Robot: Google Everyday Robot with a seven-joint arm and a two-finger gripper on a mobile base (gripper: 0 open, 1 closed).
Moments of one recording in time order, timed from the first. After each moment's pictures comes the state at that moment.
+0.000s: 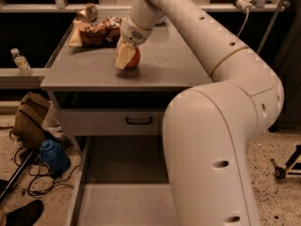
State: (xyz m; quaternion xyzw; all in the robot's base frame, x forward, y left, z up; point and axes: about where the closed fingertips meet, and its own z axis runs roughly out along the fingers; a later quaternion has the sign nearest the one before) arm 0.743 0.082 0.855 -0.70 0.66 0.13 0.25
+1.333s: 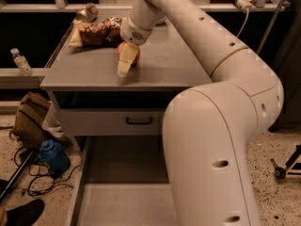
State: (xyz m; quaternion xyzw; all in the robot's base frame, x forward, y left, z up) arm 0.743 0.082 0.855 -0.70 0.66 0.13 0.25
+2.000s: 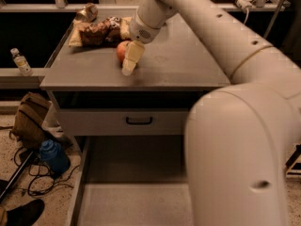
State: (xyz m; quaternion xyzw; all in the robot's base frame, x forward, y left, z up) arm 0.733 0.063 0.871 -0.68 0.67 0.12 0.27
